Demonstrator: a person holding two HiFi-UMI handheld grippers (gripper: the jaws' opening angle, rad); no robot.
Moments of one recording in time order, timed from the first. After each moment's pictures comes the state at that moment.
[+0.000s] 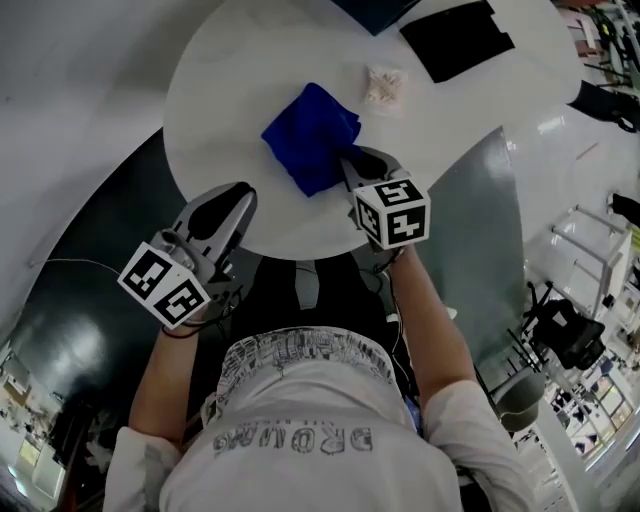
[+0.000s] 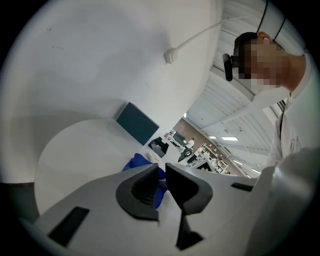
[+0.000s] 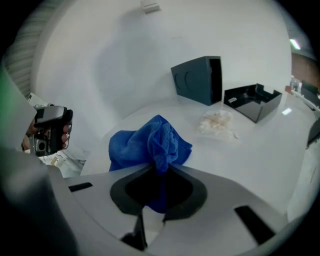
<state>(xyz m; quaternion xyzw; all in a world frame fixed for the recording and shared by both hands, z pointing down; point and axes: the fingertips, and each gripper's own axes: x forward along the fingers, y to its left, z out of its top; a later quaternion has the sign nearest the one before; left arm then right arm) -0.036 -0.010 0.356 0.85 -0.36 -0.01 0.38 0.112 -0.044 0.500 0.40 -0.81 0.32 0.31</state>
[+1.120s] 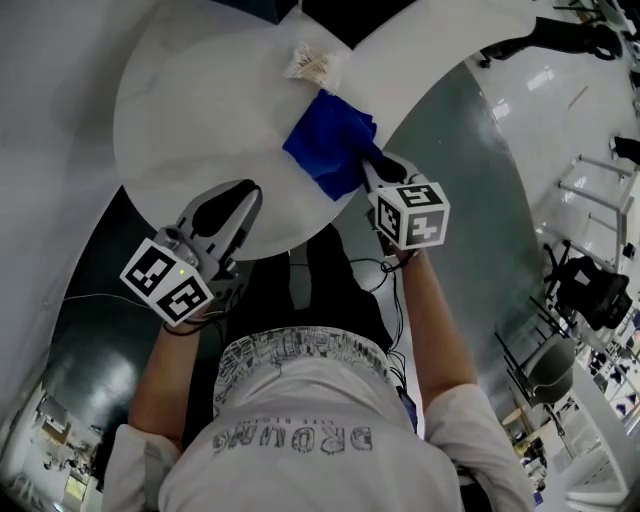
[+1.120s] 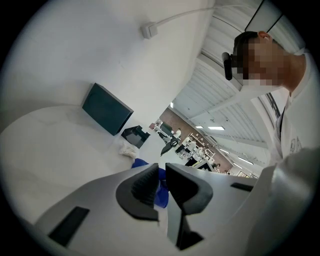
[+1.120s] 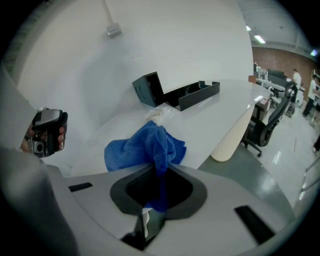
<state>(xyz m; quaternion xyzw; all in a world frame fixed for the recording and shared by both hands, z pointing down) 0.094 0.007 0.353 0.89 -0.28 0.02 0.37 0.276 0.010 0.504 0.50 -0.74 0.36 0.27</state>
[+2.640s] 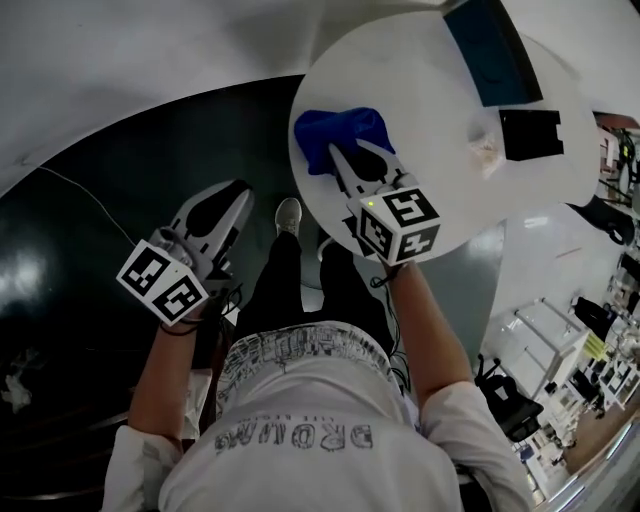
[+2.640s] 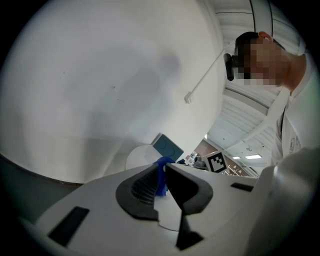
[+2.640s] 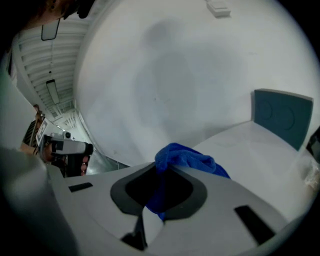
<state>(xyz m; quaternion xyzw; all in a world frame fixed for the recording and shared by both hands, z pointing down) -0.221 0.081 0.336 0.78 -0.52 -0.10 0.35 -0.119 -0.013 0.406 0.24 -0.91 0.23 0.24</state>
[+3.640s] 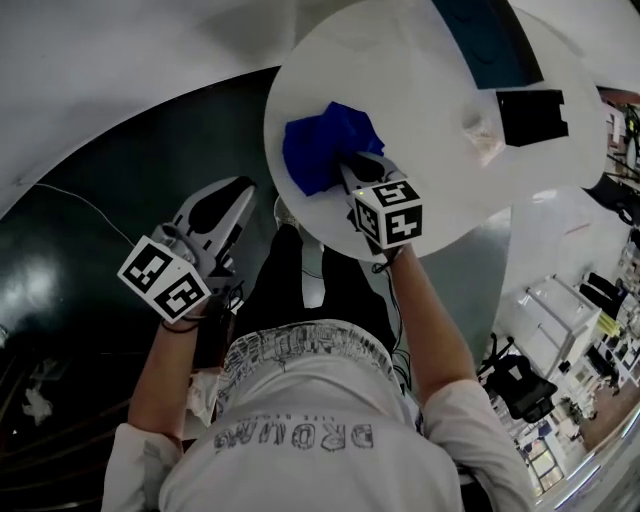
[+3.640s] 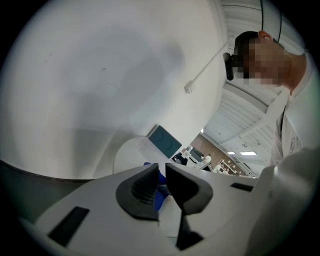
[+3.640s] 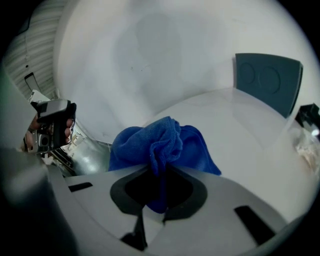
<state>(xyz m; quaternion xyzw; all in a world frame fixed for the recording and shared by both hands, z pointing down) -0.186 0.043 0.355 0.79 -0.48 -0.07 0.37 -0.051 -0.016 0.507 0.27 -0.85 0.28 0.36</state>
